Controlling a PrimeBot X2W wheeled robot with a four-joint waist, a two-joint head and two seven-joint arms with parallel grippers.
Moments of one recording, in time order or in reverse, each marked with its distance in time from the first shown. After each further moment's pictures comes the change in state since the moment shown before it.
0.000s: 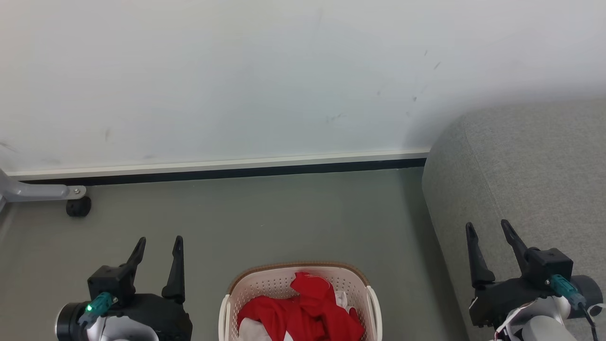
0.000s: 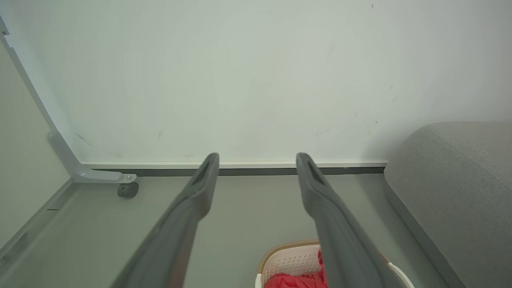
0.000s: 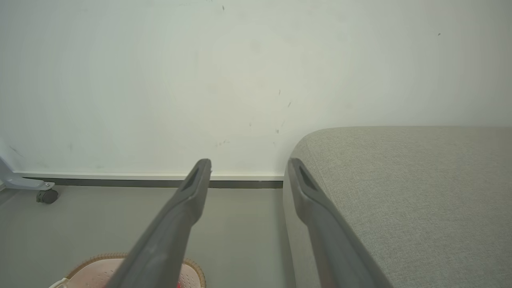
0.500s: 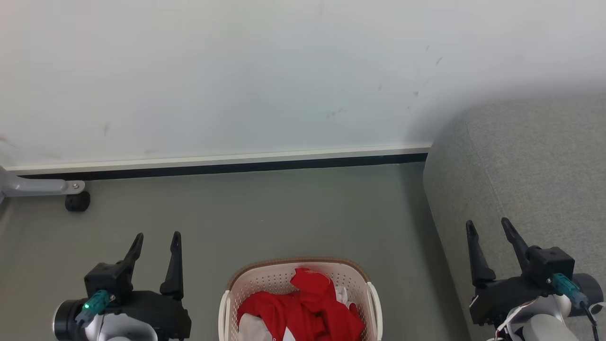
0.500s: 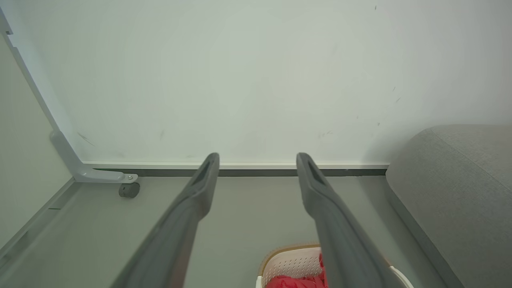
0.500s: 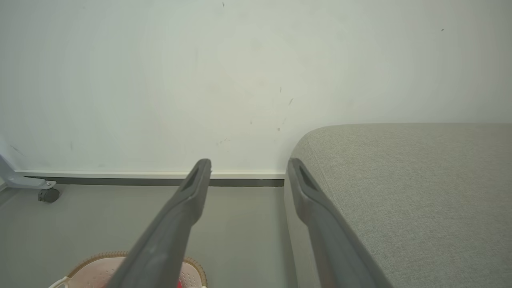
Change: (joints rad) left arm 0.000 -0.001 0.010 -0.019 0.002 0.007 0.005; right arm -0.001 -0.001 -0.004 -0.002 0.003 0.005 0.000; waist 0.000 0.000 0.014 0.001
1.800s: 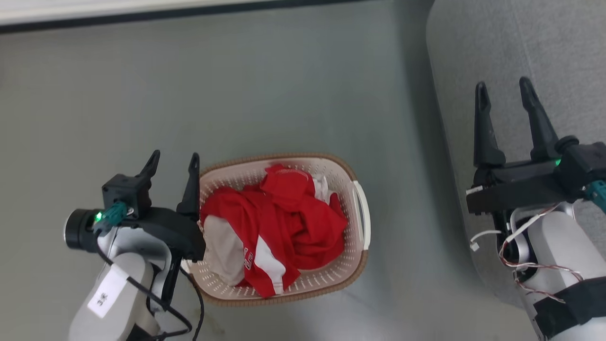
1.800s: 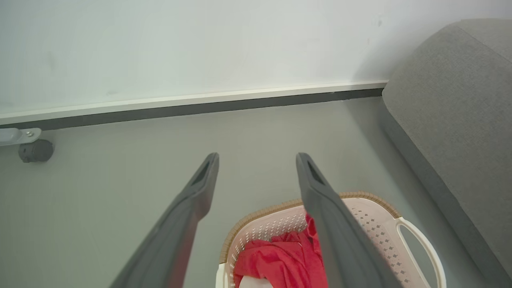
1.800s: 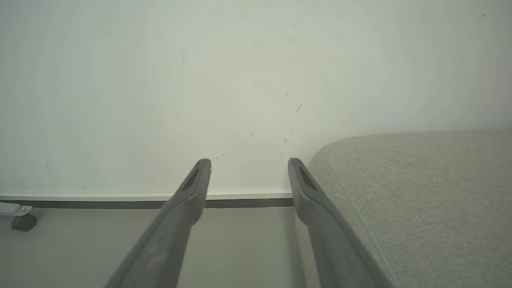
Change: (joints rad) left arm -0.299 -0.030 -0.053 0.108 0.051 -0.037 0.058; right arm -0.267 0.019 -0.035 -0.231 -0.030 -0.017 0.000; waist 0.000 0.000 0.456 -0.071
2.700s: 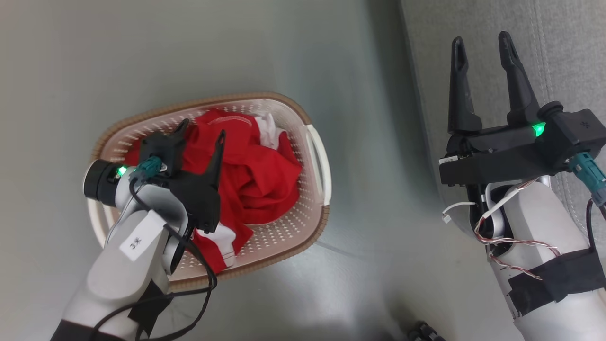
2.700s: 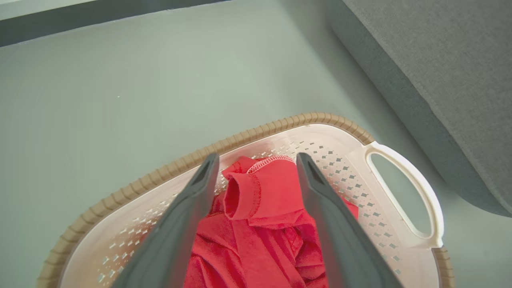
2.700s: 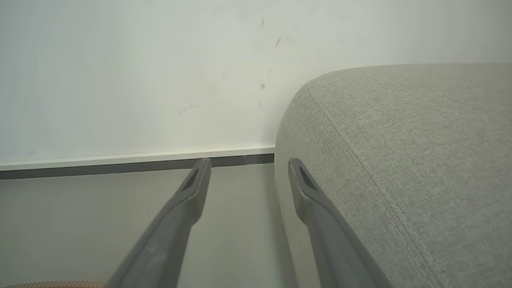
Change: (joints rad) left arm -0.219 -0.033 -0.111 0.217 0.069 -0.106 0.026; right arm -0.122 0.085 0.026 -0.012 -0.018 -0.006 -0.008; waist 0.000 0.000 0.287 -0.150
